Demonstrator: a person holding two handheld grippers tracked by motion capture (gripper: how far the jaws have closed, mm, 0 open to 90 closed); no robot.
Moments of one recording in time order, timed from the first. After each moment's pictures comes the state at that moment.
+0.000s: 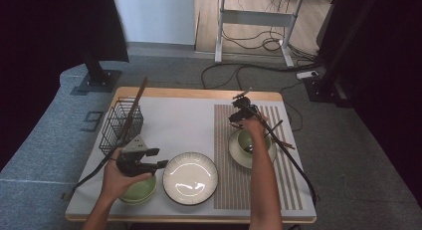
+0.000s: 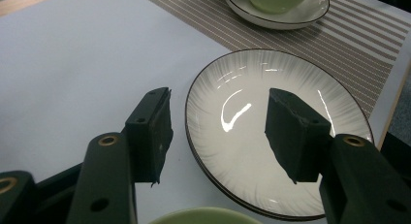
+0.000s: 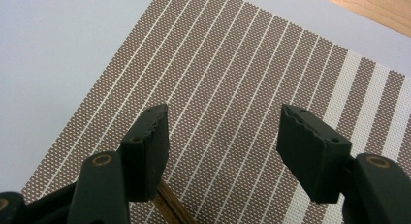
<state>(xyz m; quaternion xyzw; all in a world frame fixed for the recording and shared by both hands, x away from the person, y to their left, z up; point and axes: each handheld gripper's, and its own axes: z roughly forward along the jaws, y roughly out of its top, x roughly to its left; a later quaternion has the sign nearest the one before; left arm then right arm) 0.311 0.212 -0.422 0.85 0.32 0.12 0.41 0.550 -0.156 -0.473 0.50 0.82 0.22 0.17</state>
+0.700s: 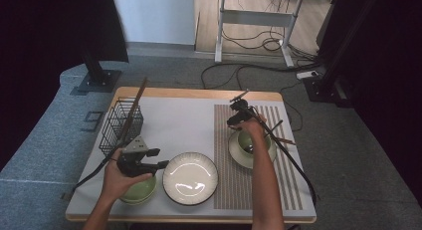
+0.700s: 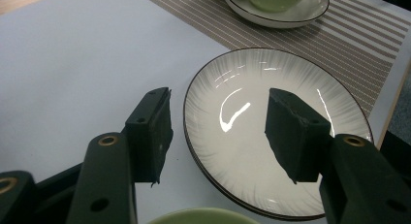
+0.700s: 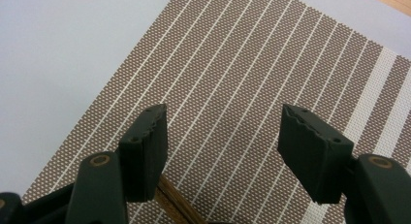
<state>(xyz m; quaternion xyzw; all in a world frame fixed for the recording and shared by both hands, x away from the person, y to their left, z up) 0.310 0.211 -0.423 0.85 0.31 0.11 0.41 0.542 -0.149 -0.475 0.47 0.84 0.21 0.15</state>
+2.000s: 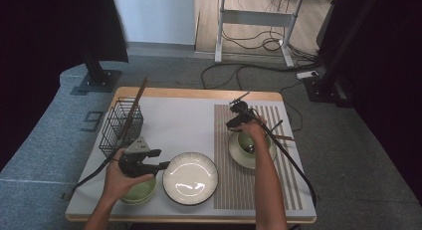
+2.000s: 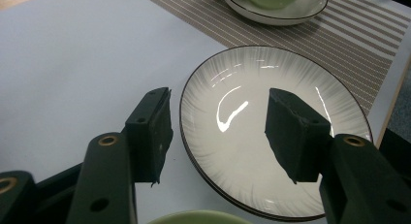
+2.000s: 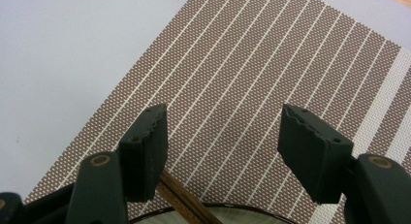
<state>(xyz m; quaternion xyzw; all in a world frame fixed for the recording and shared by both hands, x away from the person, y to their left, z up) 0.310 0.207 -0.425 0.85 0.31 0.11 0.41 0.532 -0.149 -0.474 0.45 0.85 0.23 0.14</state>
